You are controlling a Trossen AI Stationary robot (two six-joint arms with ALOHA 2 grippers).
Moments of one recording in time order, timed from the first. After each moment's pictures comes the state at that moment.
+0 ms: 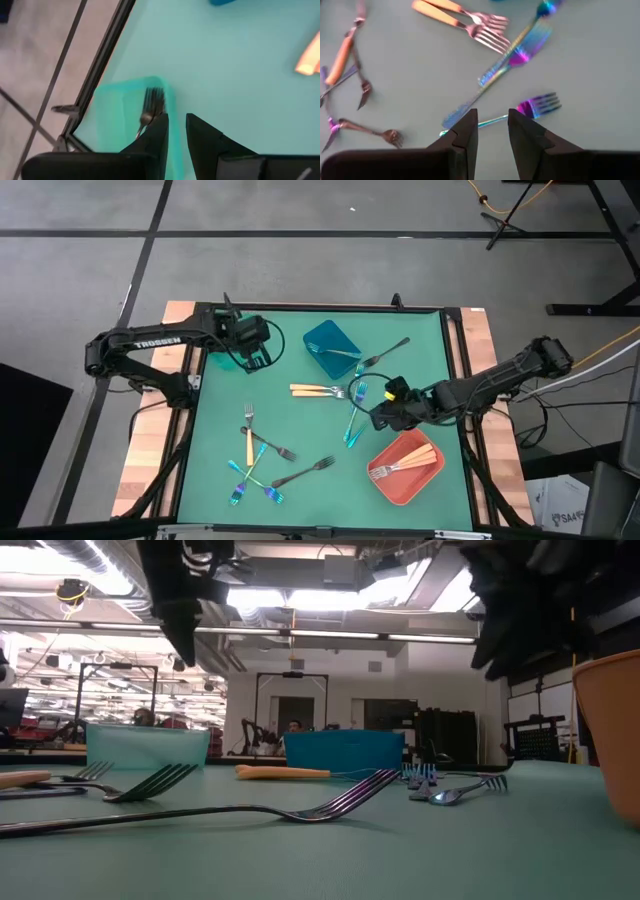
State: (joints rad) left arm 0.30 1.26 1.11 -1.06 -0.43 -0.10; right arm 0.37 1.32 0.90 -0.68 0.37 1.40
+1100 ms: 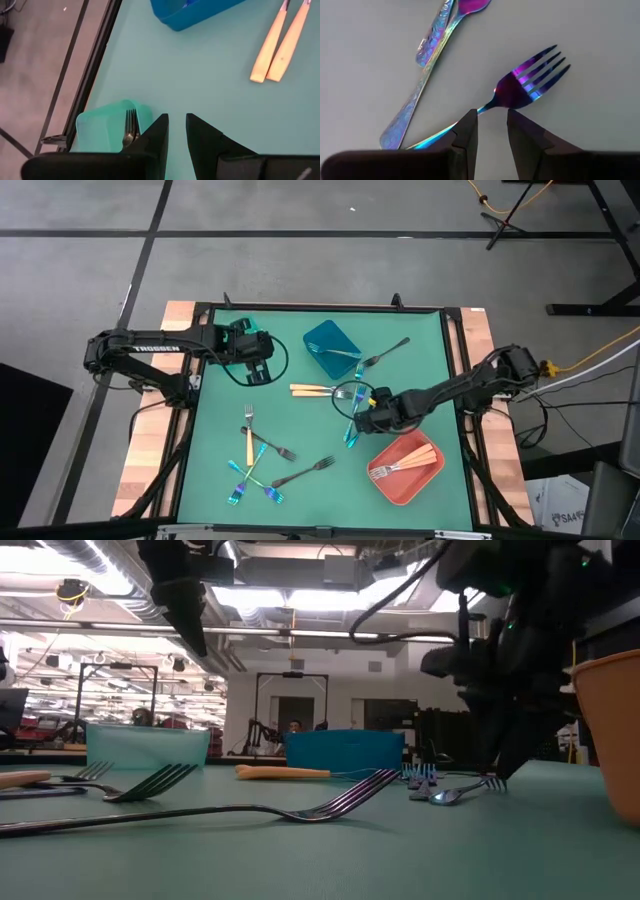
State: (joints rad) left arm 0.13 1.26 1.11 -1.01 -0.45 -0.11; right arm 0.29 1.64 0.90 -0.59 0.18 1.59
